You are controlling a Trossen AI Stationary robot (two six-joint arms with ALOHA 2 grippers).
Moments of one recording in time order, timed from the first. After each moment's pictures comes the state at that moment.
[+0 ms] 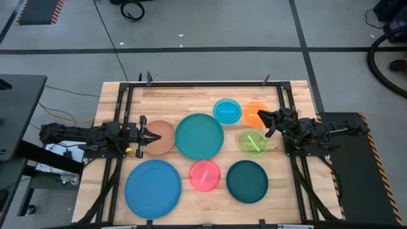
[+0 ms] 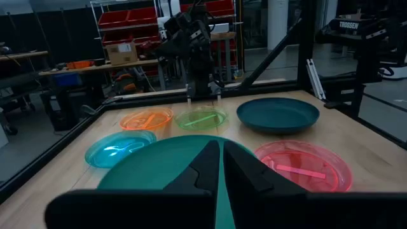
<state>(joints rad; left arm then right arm) -0.05 0.16 0.01 0.16 -0.06 0.09 0.13 0.09 0.01 0.20 0.73 0.34</state>
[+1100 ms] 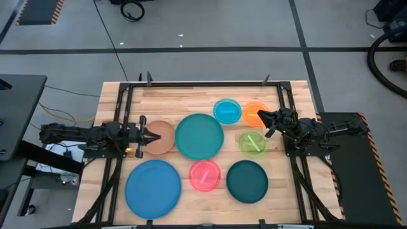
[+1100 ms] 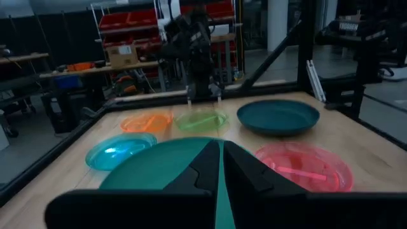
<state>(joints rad) -0.05 0.16 0.01 0.18 -0.06 0.09 0.13 0.09 0.01 0.20 0.73 0.34</state>
